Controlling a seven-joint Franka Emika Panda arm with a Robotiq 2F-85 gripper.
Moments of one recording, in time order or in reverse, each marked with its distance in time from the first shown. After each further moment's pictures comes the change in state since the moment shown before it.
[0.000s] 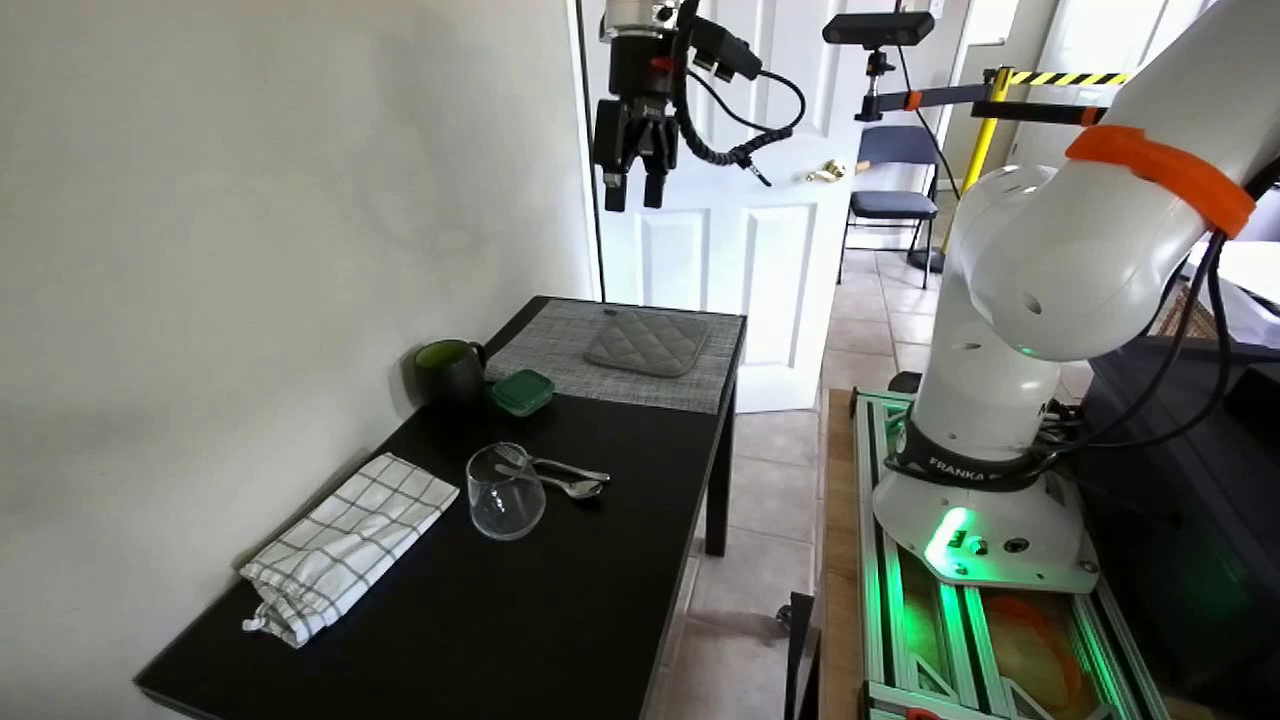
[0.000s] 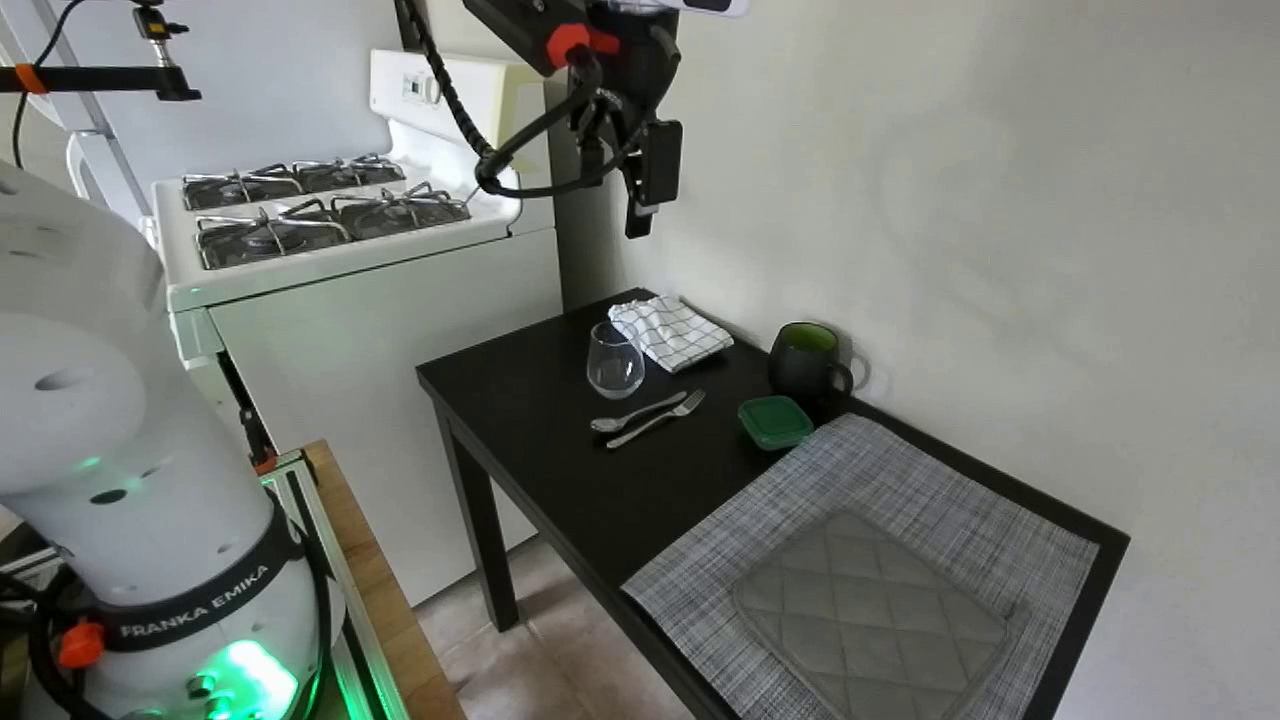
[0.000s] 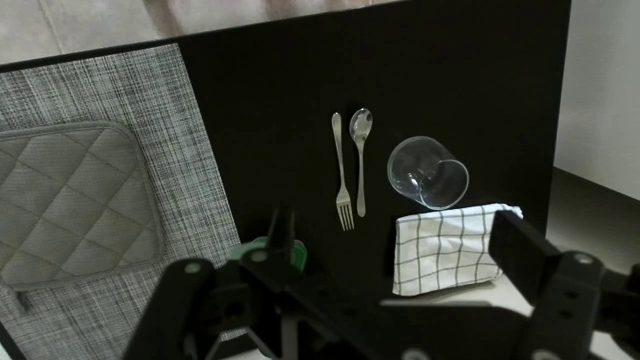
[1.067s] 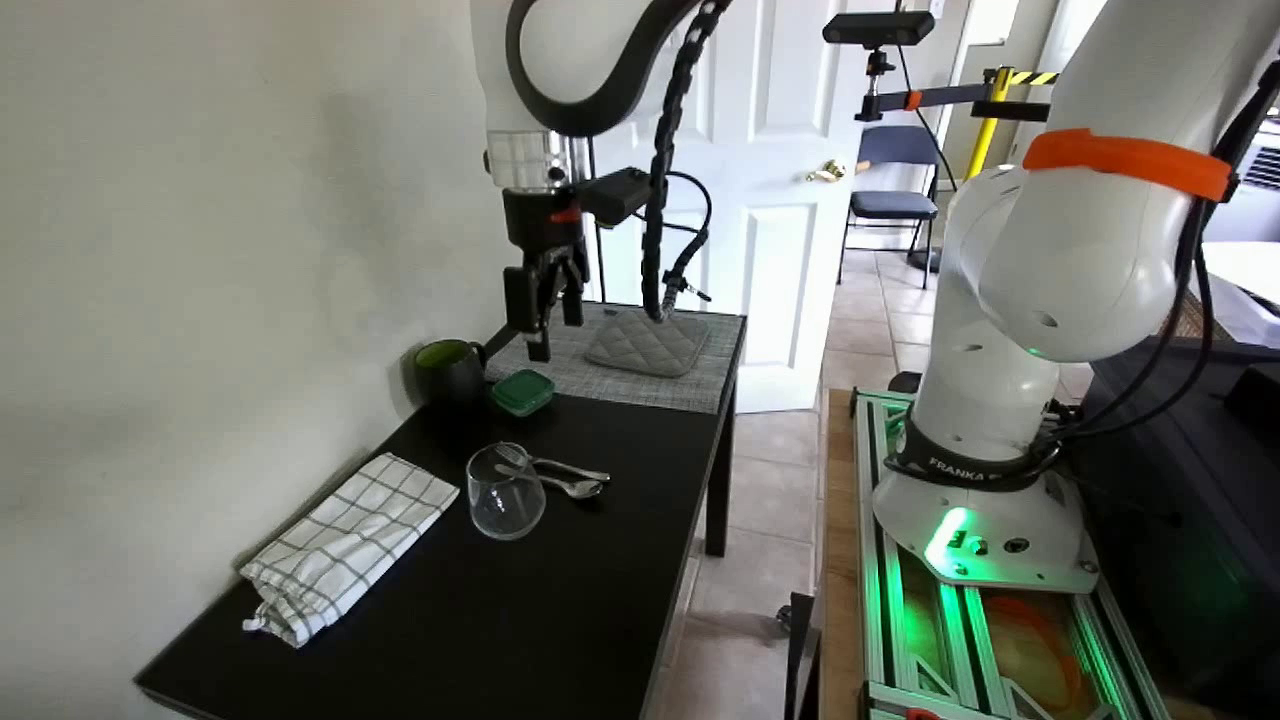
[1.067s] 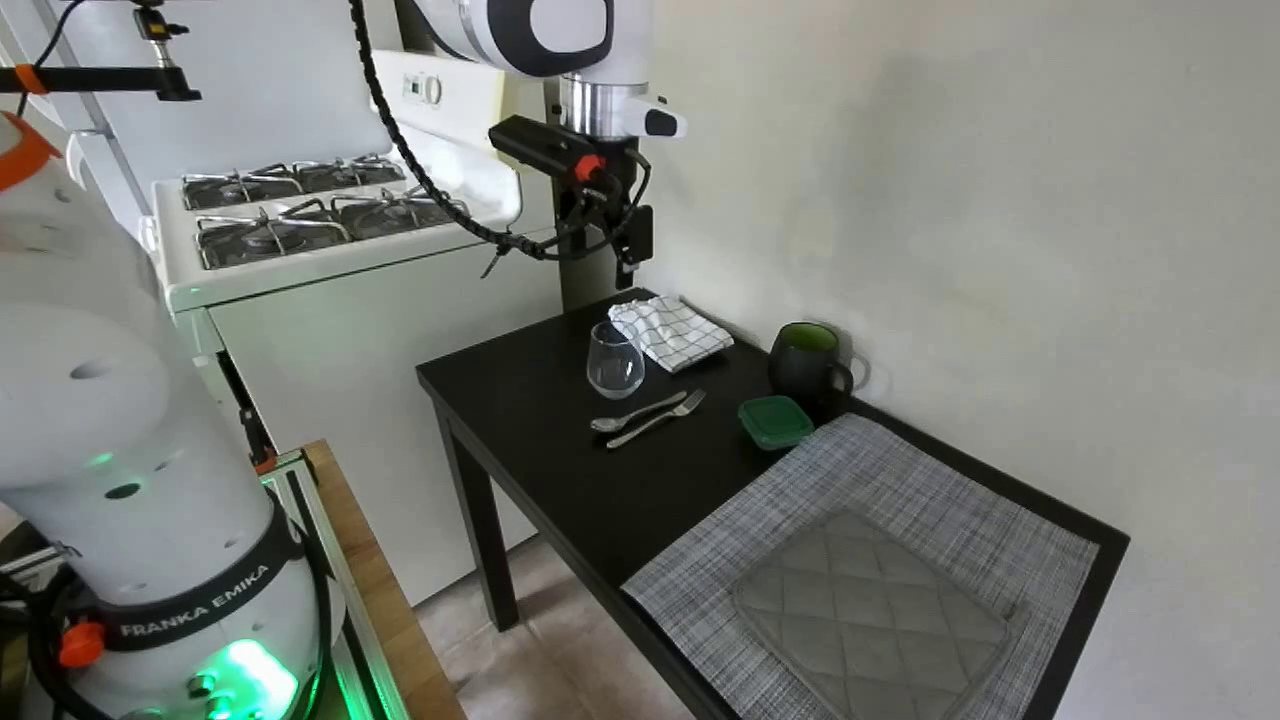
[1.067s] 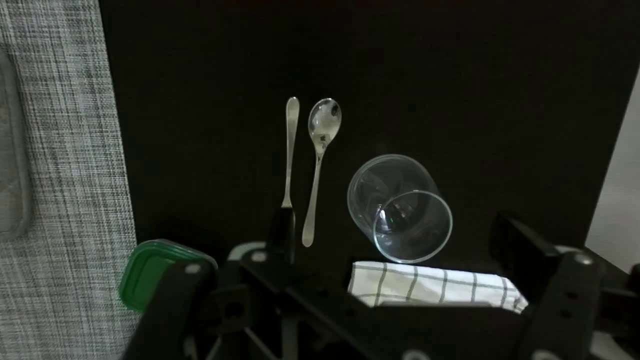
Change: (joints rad) arm 0.085 0.339 0.257 -0.016 -0.005 0.326 0.068
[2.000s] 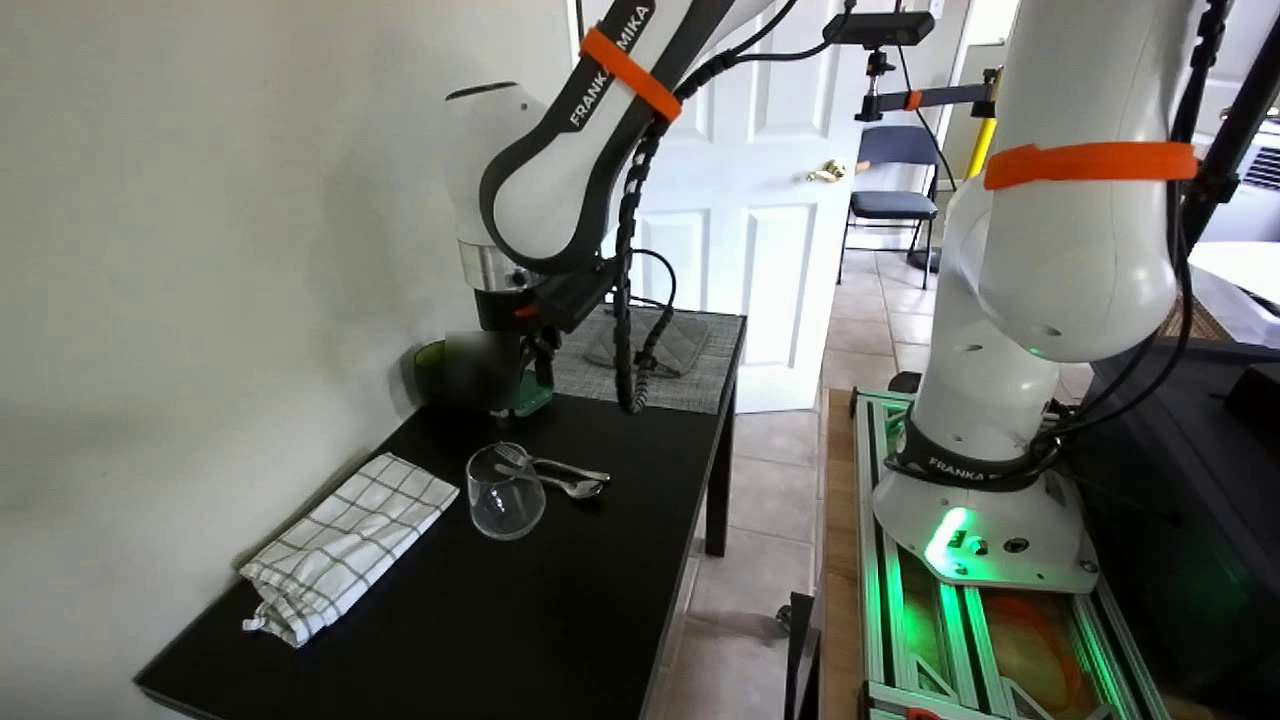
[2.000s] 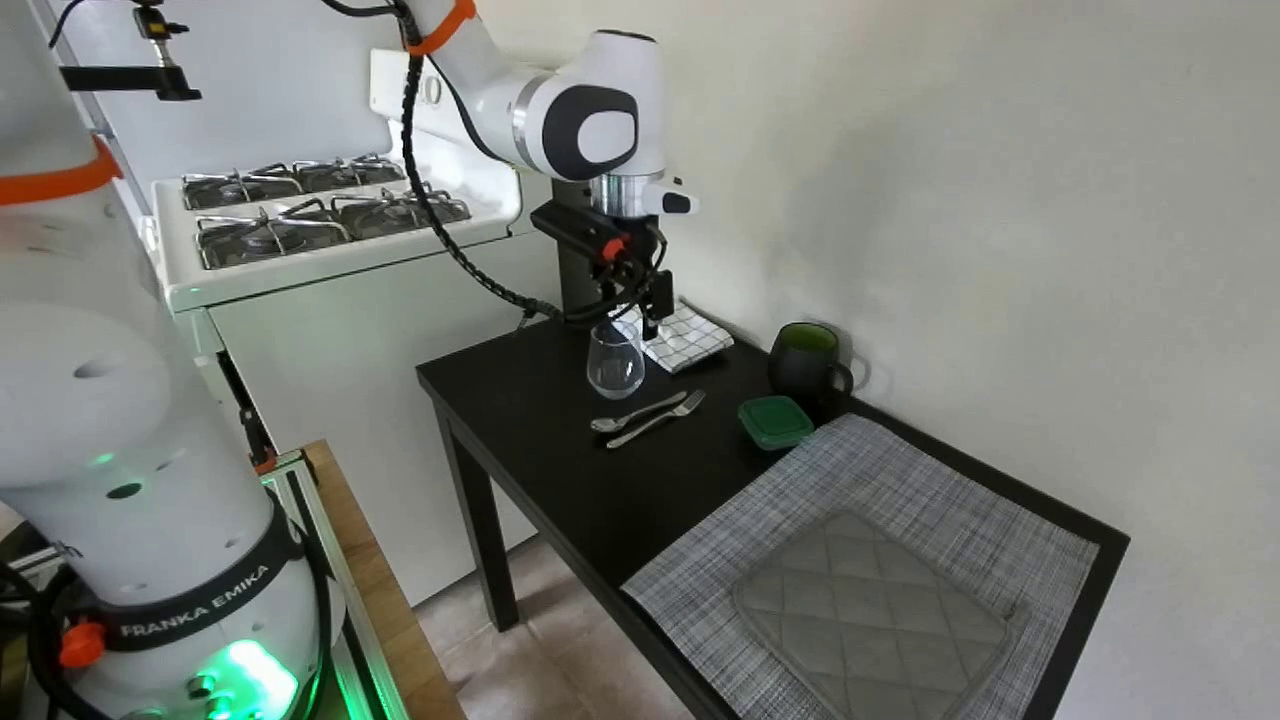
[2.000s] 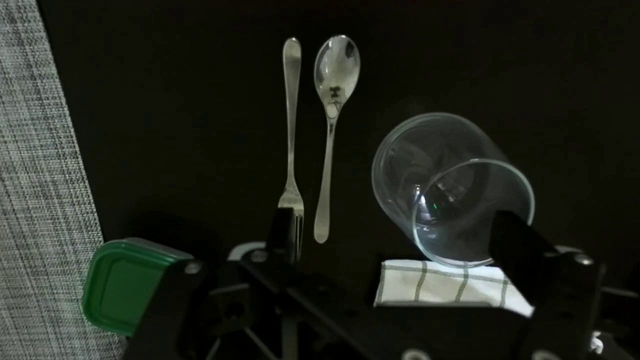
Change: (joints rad) arm 0.007 0.298 0.023 0.050 -0.084 0.286 0.131
